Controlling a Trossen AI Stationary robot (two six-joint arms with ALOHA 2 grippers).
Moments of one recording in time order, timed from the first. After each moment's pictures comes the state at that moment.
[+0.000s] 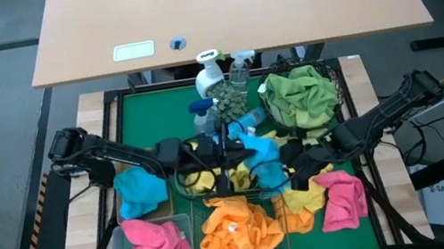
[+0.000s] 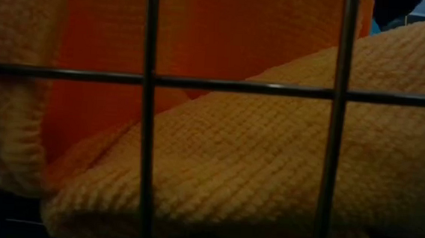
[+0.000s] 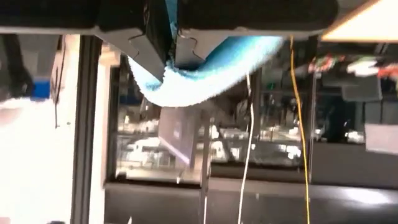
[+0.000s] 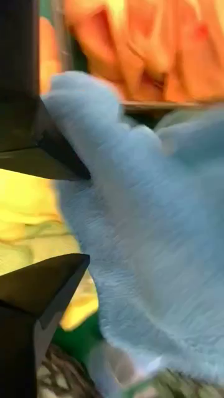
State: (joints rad) left arm -0.21 1.65 1.12 0.92 -0.20 0.01; right arm 0.43 1.32 1.07 -0.79 0.37 0.47
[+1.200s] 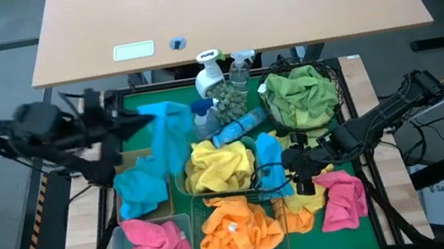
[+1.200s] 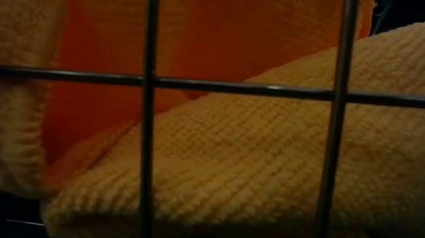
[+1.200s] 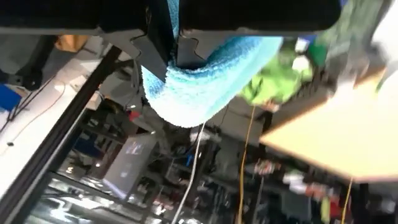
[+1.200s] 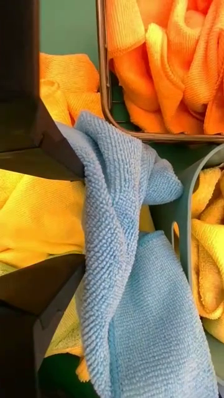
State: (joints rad) left arm -0.34 1.00 1.55 -0.62 -0.53 -0.42; right arm 0.43 1.31 1.04 -0.79 0.21 0.47
